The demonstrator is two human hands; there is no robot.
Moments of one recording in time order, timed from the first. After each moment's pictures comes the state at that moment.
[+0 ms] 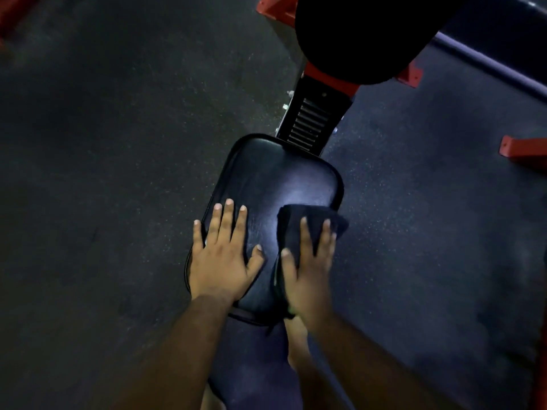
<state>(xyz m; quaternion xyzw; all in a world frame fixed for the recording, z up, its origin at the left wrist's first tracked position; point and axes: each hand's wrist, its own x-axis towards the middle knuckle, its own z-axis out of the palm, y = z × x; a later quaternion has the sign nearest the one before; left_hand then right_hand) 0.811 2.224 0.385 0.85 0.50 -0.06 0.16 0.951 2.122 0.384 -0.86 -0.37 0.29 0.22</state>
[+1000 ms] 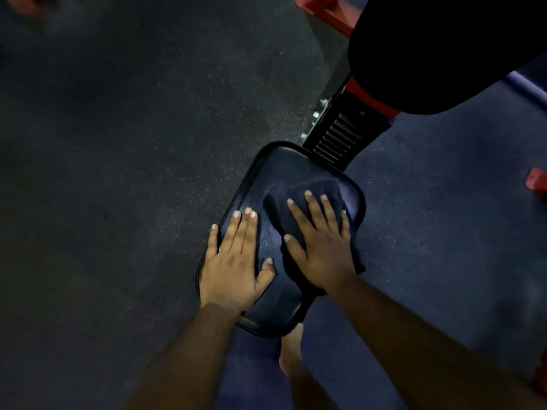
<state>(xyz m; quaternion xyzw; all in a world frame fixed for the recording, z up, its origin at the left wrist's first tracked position) 0.806 2.223 0.380 0.85 0.50 -0.03 0.18 1.010 2.194 0.389 -0.75 -0.62 0.22 -0.01</state>
